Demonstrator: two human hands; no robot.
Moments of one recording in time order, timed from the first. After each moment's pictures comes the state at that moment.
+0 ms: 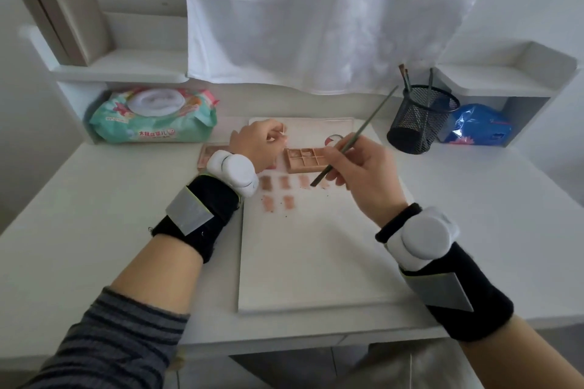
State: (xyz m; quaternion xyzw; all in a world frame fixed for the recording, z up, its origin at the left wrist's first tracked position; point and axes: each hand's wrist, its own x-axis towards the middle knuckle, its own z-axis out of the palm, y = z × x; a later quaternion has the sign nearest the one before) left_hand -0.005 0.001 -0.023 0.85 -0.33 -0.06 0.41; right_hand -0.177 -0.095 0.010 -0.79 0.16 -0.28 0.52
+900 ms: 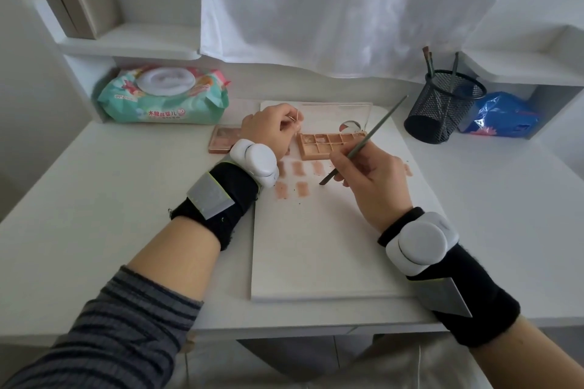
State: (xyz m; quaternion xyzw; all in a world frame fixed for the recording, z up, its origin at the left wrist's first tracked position) left_hand -0.011 0.002 -0.027 0.84 -0.33 0.00 0.43; right_hand -0.179 -0.084 -0.015 -0.83 0.12 -0.30 0.46
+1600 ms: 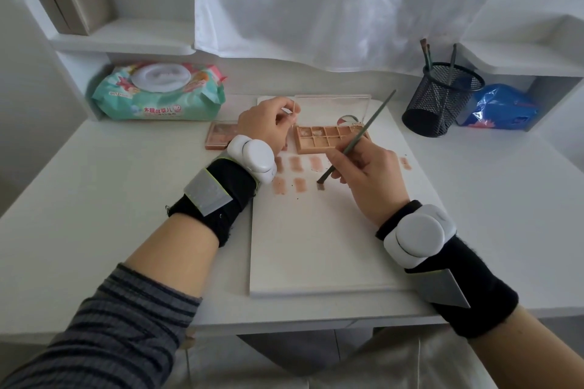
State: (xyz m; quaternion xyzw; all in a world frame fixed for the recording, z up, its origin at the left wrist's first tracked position) left_hand -0.013 0.002 -0.028 0.84 -0.34 0.02 0.43; right_hand -0.180 -0.085 -0.015 -0.84 0.14 -0.28 0.45
